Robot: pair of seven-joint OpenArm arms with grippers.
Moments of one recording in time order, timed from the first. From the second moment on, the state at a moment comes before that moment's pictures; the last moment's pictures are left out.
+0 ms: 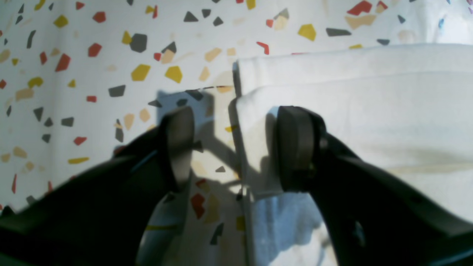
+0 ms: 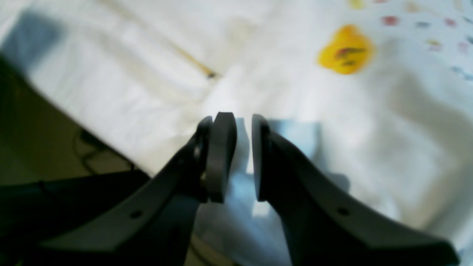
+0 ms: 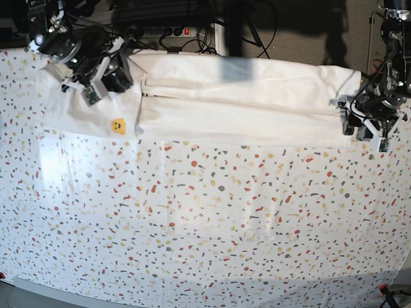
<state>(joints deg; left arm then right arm) 11.1 -24.4 -9.6 87.2 -22.1 -17.0 32.4 -31.6 26.0 10.7 108.3 24.7 32.4 -29.9</state>
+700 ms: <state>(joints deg) 11.1 -24.4 -9.6 87.2 -22.1 -17.1 34.6 -20.5 25.9 20.6 85.8 30.6 31.2 -31.0</state>
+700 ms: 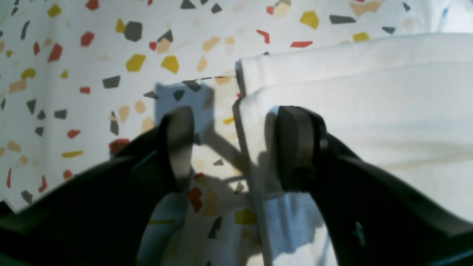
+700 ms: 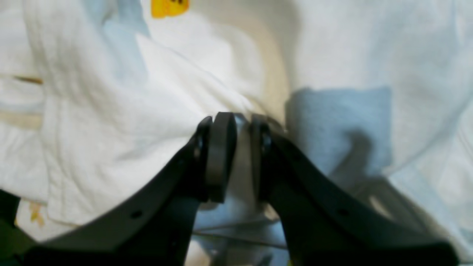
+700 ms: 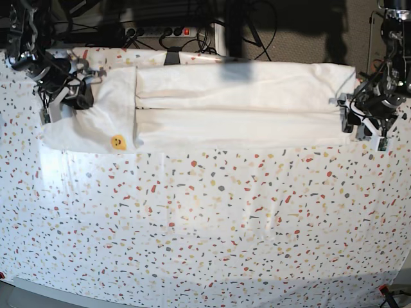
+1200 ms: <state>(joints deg) 11.1 -24.4 -11.9 87.2 -23.3 -17.1 37.5 -17.5 26.2 20.8 84.6 32.1 31.1 -31.8</state>
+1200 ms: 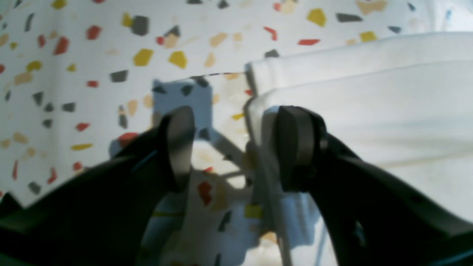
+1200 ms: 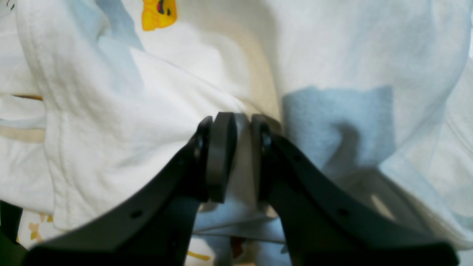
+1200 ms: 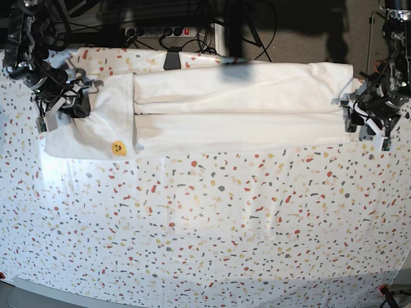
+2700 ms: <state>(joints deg) 17.4 -21.2 -13.7 87.3 -39.3 -27.0 36.3 -17.5 26.2 20.9 84.6 31.8 31.4 -31.8</state>
